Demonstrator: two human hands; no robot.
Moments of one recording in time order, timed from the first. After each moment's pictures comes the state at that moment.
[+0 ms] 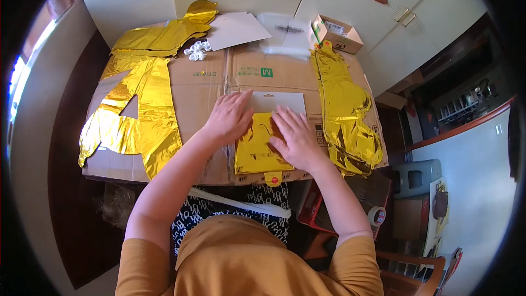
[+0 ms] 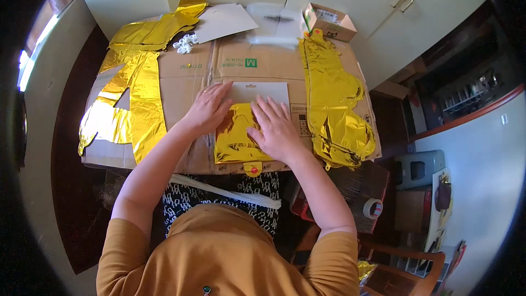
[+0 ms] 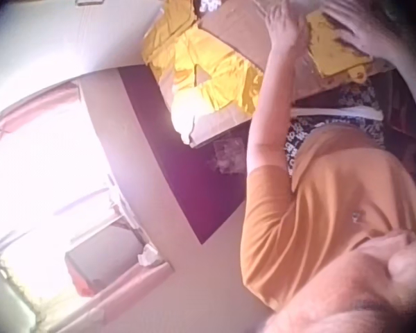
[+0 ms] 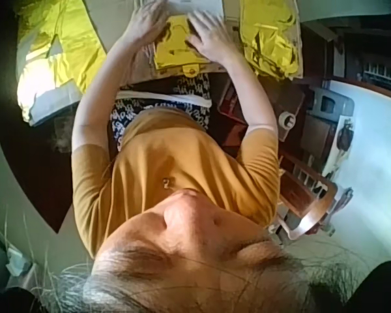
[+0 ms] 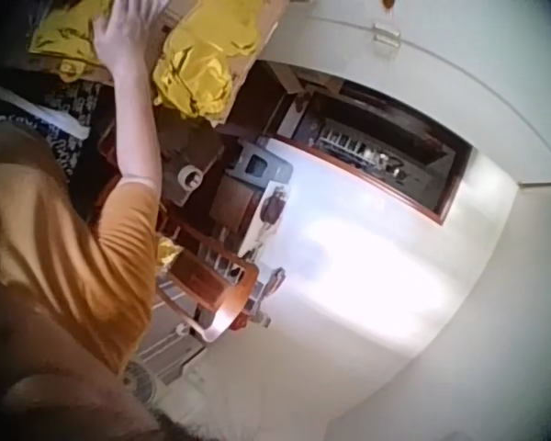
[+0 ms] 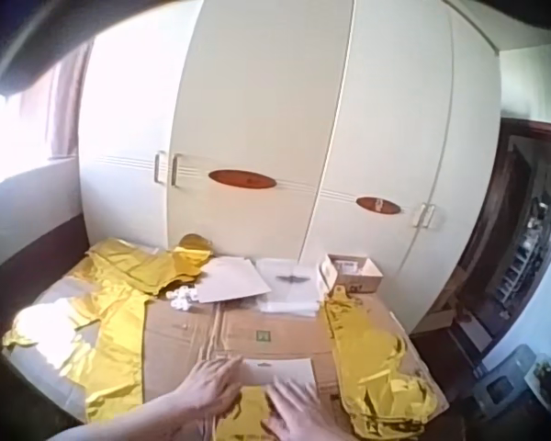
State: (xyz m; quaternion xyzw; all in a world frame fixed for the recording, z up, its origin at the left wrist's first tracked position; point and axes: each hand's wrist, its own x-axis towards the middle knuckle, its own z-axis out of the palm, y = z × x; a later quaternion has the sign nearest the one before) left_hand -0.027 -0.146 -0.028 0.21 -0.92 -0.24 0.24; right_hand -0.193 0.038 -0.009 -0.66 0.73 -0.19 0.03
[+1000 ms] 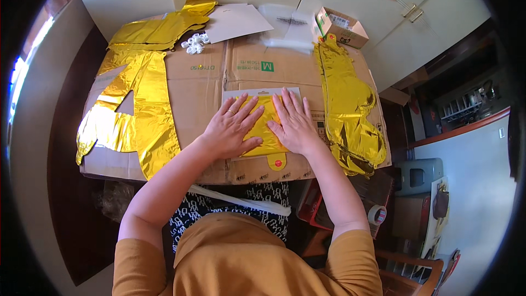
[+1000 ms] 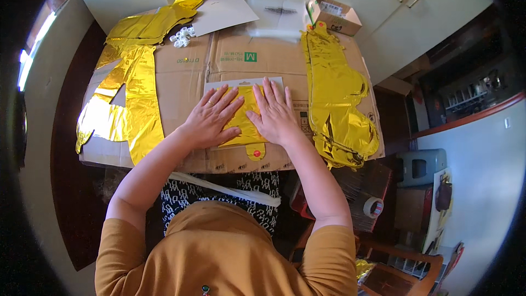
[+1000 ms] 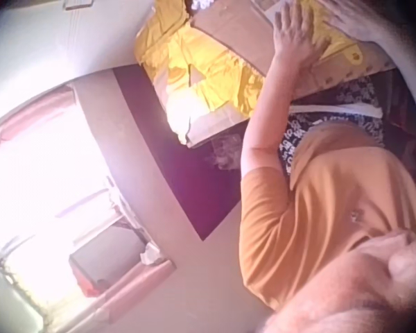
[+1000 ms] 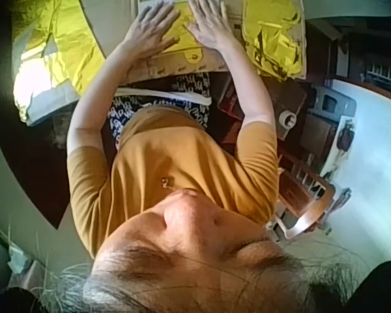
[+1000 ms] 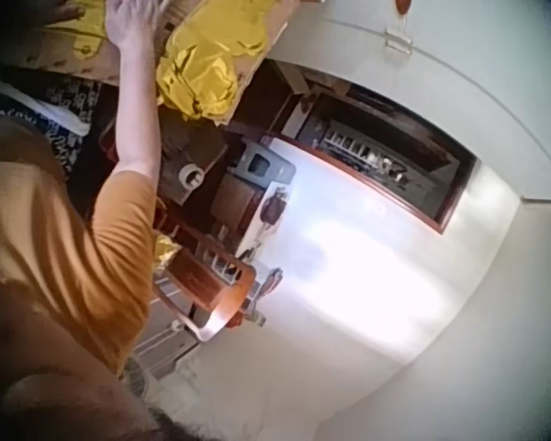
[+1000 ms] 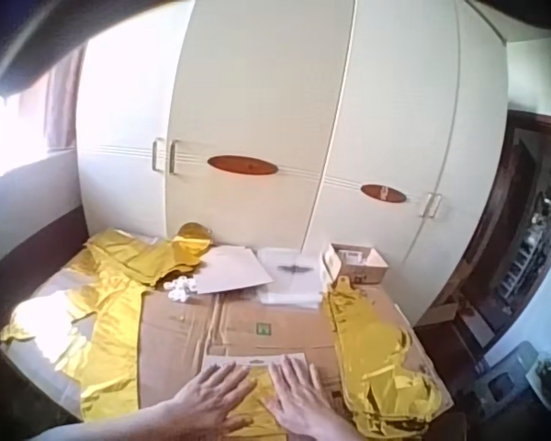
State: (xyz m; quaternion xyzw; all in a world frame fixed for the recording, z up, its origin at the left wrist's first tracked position) left_hand -0.015 -0.124 -0.043 0.08 -0.99 -0.05 0.14; right_hand -0.215 0.008 -0.039 -0.64 0.76 -0.08 0.03
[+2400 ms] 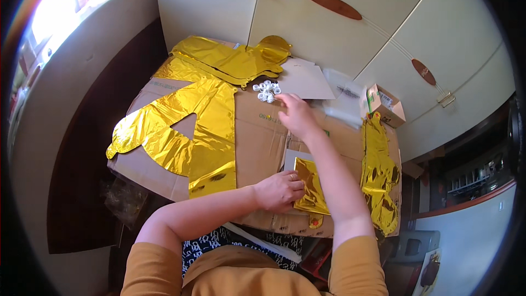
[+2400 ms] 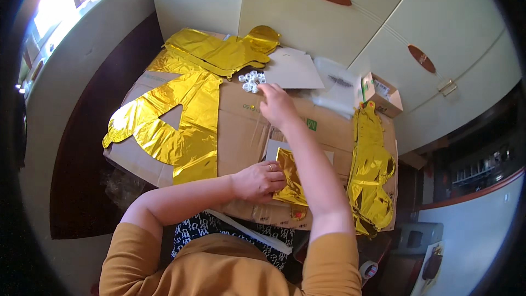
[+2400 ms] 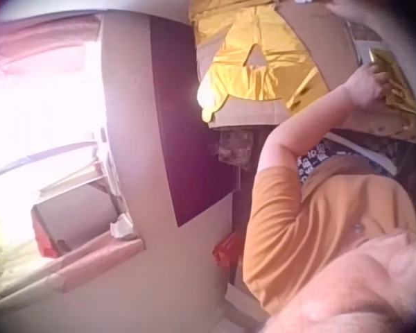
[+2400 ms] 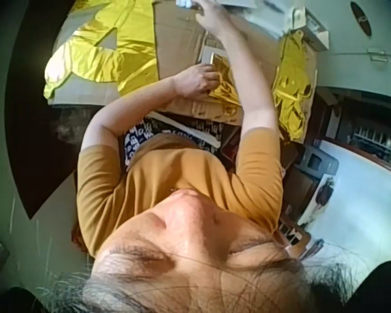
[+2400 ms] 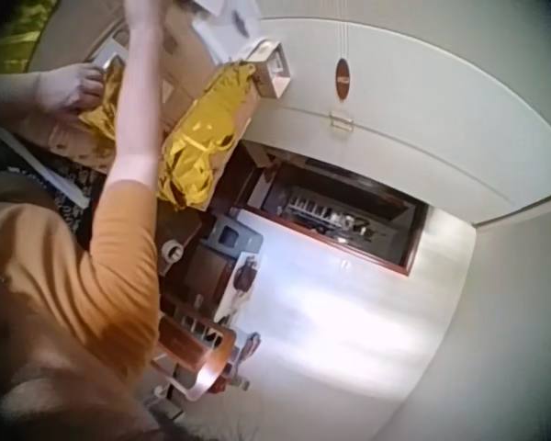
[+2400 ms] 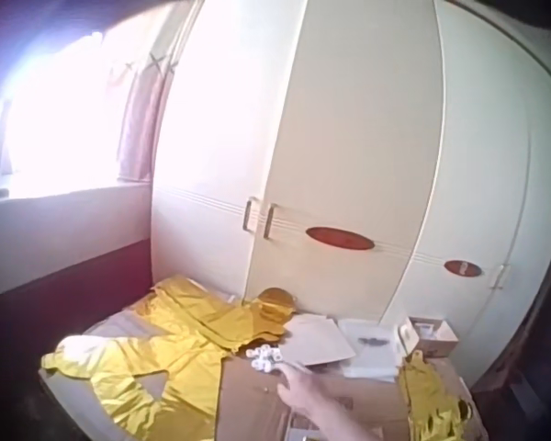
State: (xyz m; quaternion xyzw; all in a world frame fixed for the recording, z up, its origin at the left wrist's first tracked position) left_hand 0.007 -0.143 -0.044 -0.08 -0.95 -0.20 0.23; right_hand -0.170 -0.236 0.004 -0.73 0.59 -0.35 0.02
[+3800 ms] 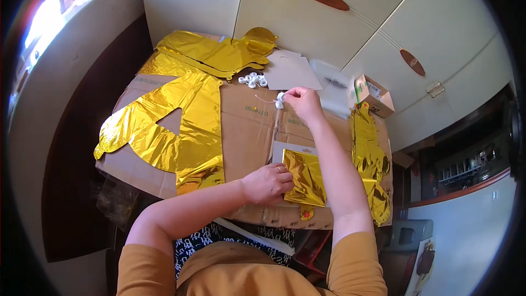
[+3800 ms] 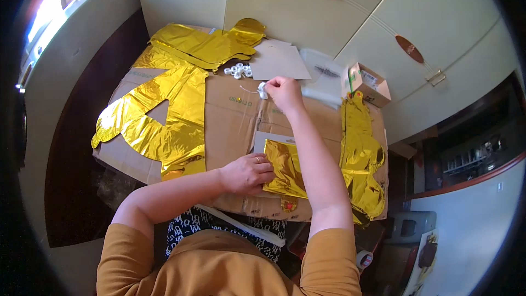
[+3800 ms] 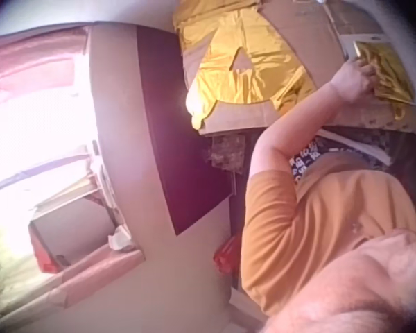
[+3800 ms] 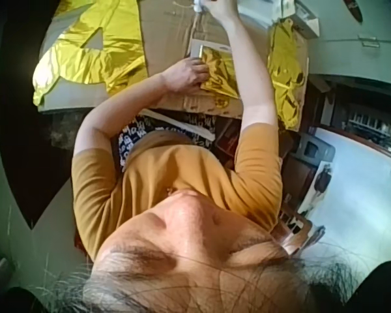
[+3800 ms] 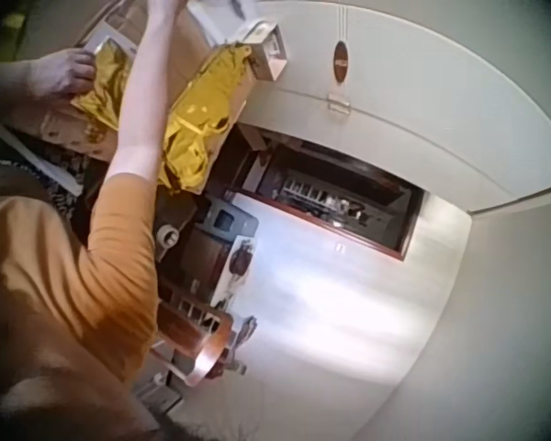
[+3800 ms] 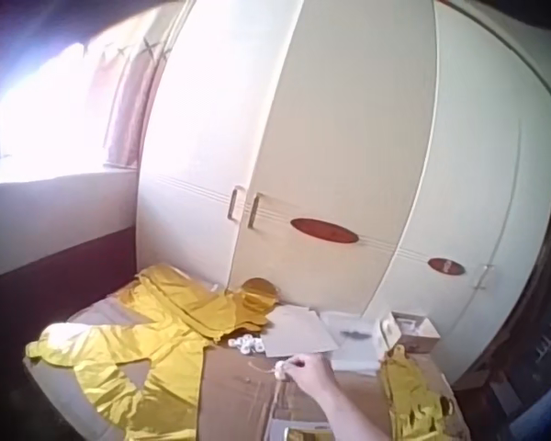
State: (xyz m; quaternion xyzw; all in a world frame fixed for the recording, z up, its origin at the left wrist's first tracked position) left_hand 0.009 -0.142 -0.043 -0.07 -0.95 -0.20 0.23; right_hand -0.211 -0.225 0.019 -0.54 0.74 -0.37 0.16
